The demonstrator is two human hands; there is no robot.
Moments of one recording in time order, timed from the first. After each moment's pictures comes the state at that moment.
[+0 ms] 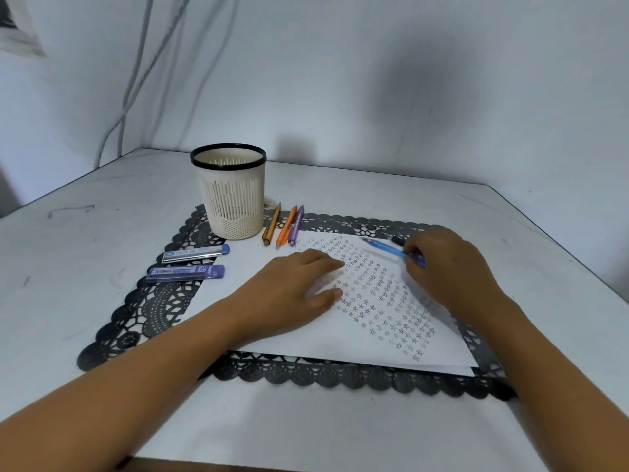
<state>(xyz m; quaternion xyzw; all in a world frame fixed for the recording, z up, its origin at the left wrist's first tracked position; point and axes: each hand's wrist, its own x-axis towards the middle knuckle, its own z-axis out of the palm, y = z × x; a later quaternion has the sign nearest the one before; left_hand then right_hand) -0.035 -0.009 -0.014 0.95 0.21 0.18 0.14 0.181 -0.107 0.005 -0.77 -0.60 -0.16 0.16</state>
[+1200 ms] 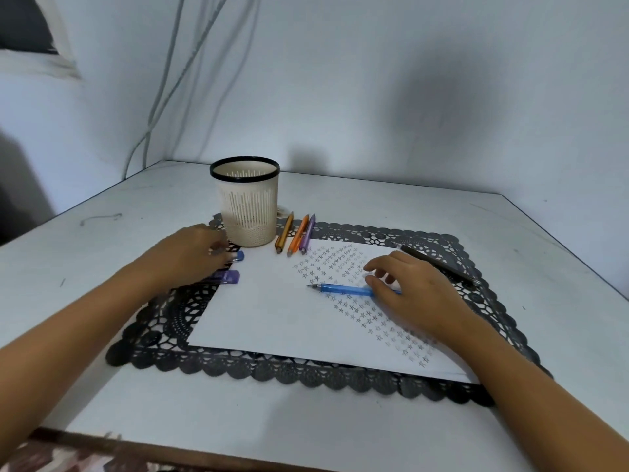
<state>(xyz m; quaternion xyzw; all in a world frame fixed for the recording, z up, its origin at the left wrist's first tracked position) -0.121 0.068 0.012 0.87 0.47 0.11 0.09 0.145 -0.102 -0.008 -0.72 -0.66 -0.05 0.22</state>
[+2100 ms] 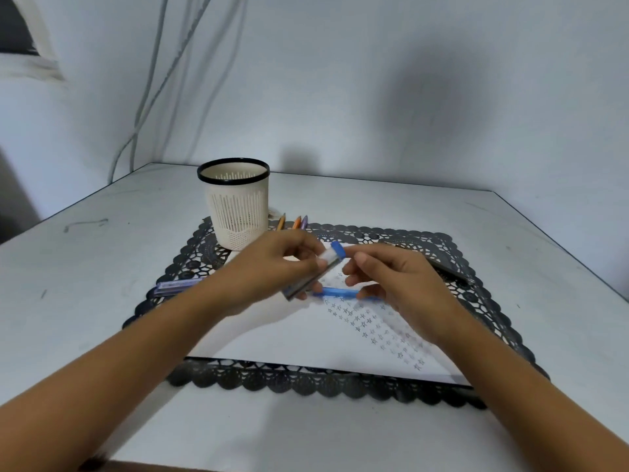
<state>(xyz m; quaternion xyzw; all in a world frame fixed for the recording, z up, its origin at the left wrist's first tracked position) -0.048 -0.011 0.035 0.77 0.27 0.24 0.52 0.112 -0.110 0.022 -0.57 -0.49 0.36 0.55</state>
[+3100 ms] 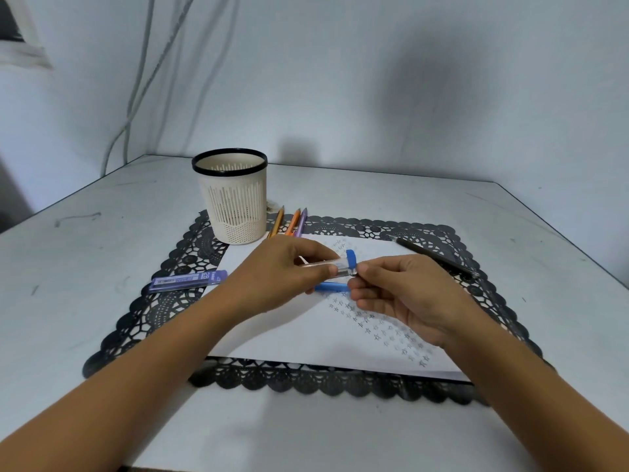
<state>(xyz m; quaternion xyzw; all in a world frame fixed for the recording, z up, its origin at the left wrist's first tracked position) -0.042 -0.016 0.027 0.85 0.27 0.24 0.39 0.109 -0.111 0.024 -0.58 -0.30 0.50 0.57</state>
